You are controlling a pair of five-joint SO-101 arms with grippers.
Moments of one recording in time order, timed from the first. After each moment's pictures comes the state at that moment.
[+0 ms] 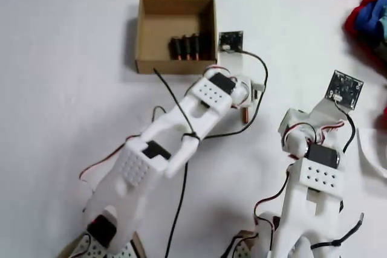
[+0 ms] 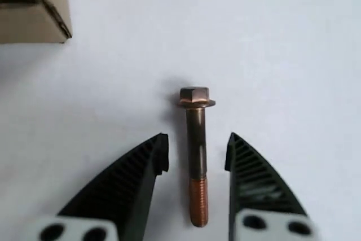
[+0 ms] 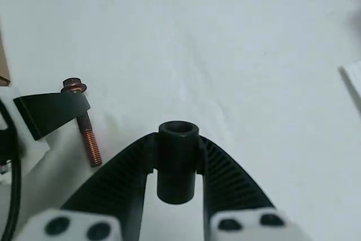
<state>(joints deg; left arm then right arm) 32.4 46.7 -31.3 53.1 39.1 14.9 -45.0 59.6 42.4 -5.7</state>
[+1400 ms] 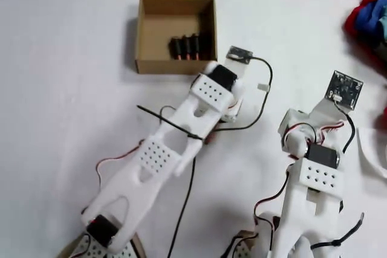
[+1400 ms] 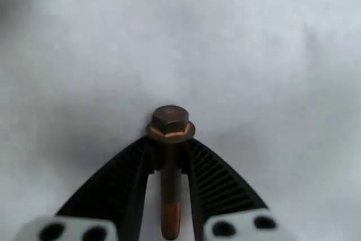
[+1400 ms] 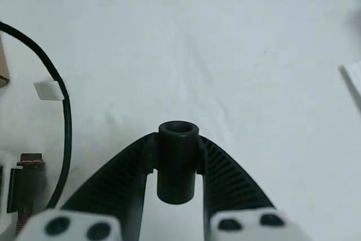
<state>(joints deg) 31.1 71.8 -79.0 100.9 18.4 14.9 -45.0 59.8 42.4 -5.7</state>
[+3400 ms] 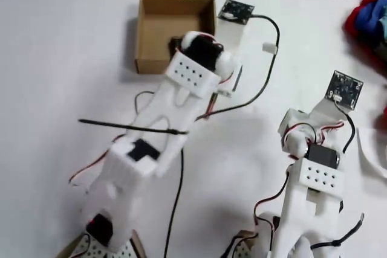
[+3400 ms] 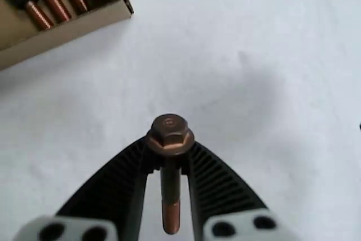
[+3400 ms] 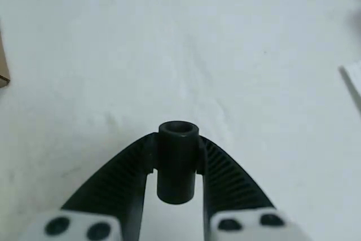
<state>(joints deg) 29.1 34.3 -56.8 101.4 17.0 14.9 -45.1 59.8 42.4 -5.7</state>
